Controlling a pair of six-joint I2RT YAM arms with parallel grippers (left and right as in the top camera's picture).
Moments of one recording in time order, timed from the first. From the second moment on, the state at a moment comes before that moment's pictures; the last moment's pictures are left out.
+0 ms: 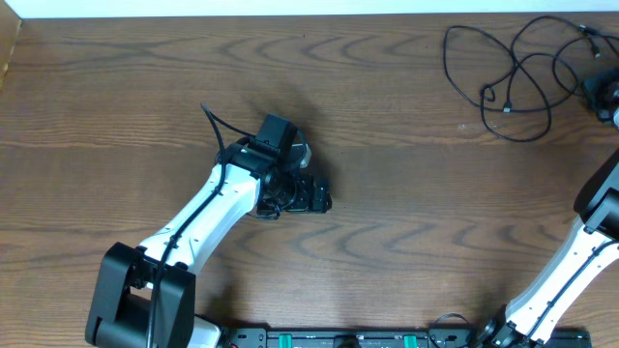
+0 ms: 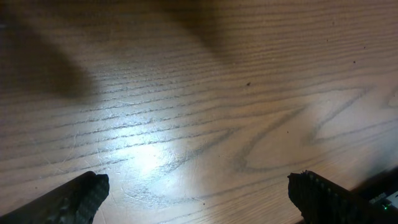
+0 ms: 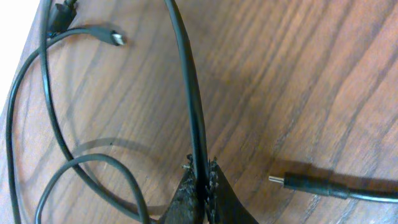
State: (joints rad) left arm -0.41 1.60 1.02 -0.79 0.39 -0.35; right arm -0.54 2.41 1.89 -0.35 -0.08 0.59
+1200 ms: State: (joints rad) left arm -0.41 1.60 1.02 -0.79 0.39 -0.35; right arm -0.74 2.36 1.90 -0.40 0.16 0.18
